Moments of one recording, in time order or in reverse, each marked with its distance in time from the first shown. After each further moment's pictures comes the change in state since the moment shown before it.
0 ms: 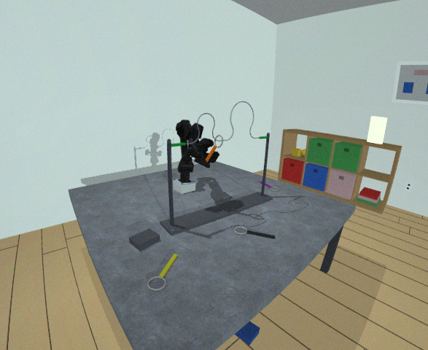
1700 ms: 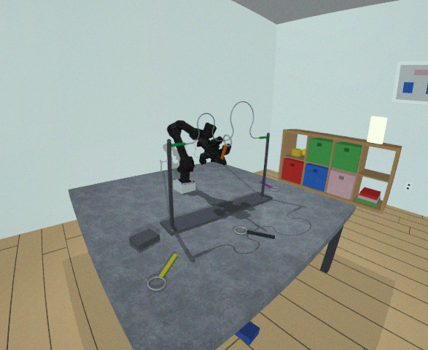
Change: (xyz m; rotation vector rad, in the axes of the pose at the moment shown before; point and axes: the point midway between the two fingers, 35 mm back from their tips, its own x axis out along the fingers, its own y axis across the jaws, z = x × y) arm -0.012 0.096 0.017 0.365 -0.006 0.219
